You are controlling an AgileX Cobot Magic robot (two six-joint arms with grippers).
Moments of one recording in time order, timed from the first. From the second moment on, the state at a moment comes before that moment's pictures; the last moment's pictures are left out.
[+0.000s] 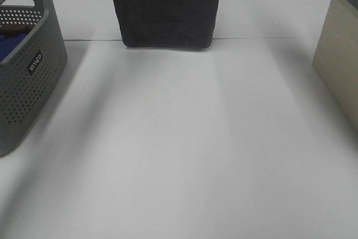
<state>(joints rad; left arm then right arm) -0.25 2.40 -2.70 0.20 -0.23 0.37 0.33 2.12 -2.41 -0.03 0.02 -0.06</state>
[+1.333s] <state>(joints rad) -0.32 2.19 -2.67 0.12 1.21 0.23 0.33 2.00 -2.41 0.17 1.17 -0.13</state>
